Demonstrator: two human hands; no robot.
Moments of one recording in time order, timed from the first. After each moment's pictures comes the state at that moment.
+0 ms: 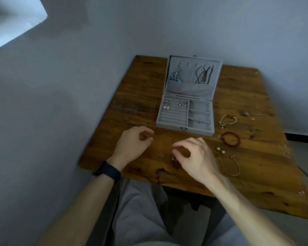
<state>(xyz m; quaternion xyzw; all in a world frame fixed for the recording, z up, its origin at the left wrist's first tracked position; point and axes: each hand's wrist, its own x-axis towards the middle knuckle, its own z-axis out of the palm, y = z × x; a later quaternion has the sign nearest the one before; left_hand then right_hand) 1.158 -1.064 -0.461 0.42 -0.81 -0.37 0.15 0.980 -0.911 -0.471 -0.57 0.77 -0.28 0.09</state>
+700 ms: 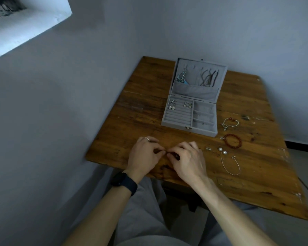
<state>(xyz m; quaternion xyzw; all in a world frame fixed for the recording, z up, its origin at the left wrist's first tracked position) 1.160 -1.018 -0.497 0.43 -0.85 -0.25 0.17 1.018 -0.920 -0.496 -0.57 0.80 -0.19 0.03</state>
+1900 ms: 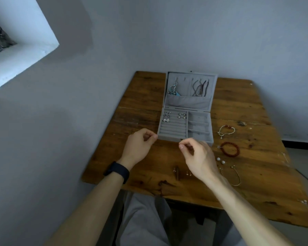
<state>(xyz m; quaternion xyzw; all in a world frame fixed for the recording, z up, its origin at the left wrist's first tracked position) 1.135 -1.083 -0.458 0.44 -0.79 -0.38 0.20 0.963 -0.934 -0.475 -0.52 0.77 -0.36 0.06</state>
